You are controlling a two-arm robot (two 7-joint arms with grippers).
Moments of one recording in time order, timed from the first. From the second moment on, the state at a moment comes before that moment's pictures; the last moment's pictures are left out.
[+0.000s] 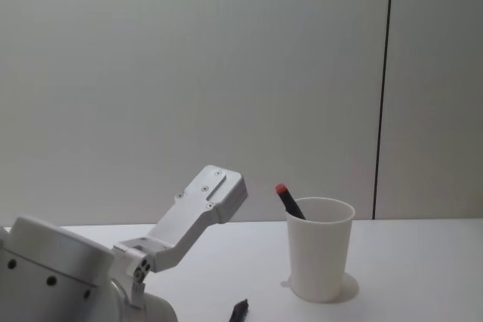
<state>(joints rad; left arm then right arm) -0.34 0.21 0.48 -1.35 -0.17 0.64 -0.11 0.13 0.26 0.00 -1.43 -0.02 0.01 0.27</state>
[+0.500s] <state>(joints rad) -0.34 0.20 0.48 -1.35 -0.16 0.64 -0.11 0.13 0.26 0.00 -1.43 -0.02 0.01 0.27</state>
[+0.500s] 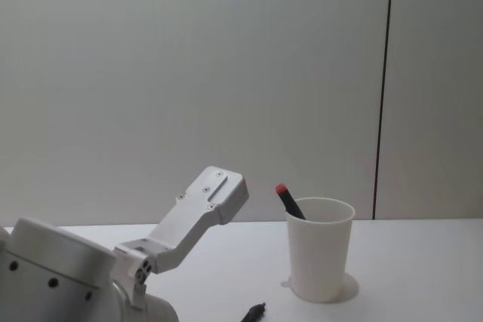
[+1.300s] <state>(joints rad) -0.29 0.25 0.46 -1.48 -0.09 0.56 -0.04 0.13 0.26 0.00 -1.43 -0.02 0.01 0.27</state>
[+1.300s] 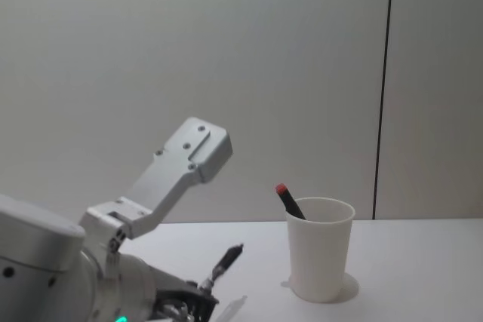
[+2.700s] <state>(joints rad) -0.28 0.33 0.43 -1.51 -0.05 0.03 -0.38 0.13 0.26 0.00 -1.43 -0.02 0.01 0.27</state>
